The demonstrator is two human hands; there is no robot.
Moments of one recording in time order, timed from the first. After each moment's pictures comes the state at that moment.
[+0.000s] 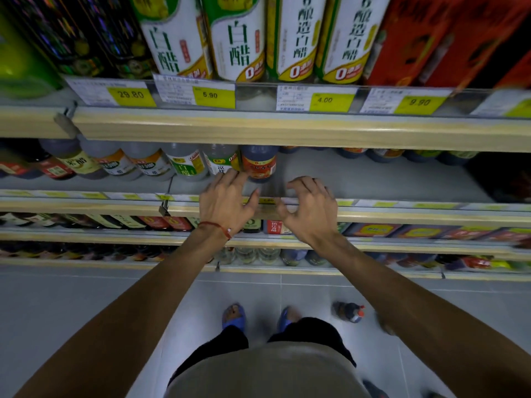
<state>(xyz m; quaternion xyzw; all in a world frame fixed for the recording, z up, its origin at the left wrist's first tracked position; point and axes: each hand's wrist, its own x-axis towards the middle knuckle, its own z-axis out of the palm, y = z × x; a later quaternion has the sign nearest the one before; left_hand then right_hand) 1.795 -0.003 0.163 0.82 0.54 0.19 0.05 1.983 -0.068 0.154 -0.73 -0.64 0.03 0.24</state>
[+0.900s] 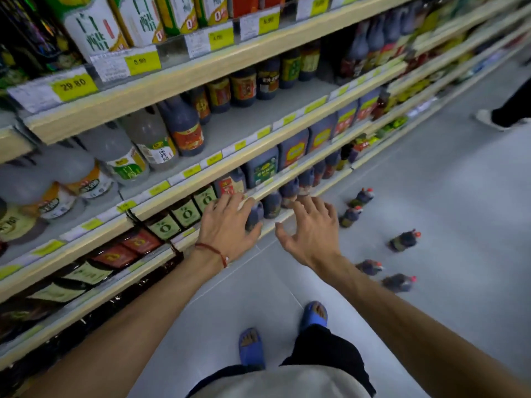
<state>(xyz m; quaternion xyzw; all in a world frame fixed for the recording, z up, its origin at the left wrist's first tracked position) 1.704 -0.135 0.168 0.98 0.18 0.06 0.00 1.814 -0.312 0.166 -0.91 -0.38 -0.06 0.15</state>
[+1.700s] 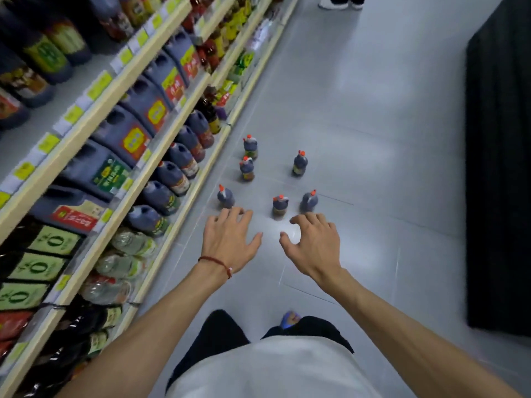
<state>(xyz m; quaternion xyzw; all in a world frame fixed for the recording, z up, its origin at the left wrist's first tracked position) 1.792 -0.483 0.123 1.00 -0.05 -0.05 0.01 1.792 -0.685 0.102 -0.98 -0.03 0.01 0.19</state>
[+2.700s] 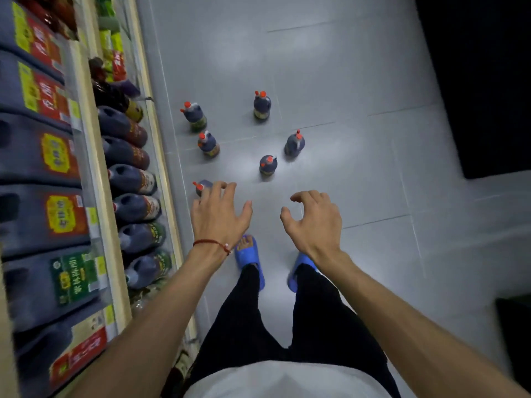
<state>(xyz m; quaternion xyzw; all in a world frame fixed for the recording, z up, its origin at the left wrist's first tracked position) 2.031 -0.362 0.019 0.96 -0.20 -0.14 0.10 1.923 -0.531 0.027 -0.92 0.31 0.04 0.25</state>
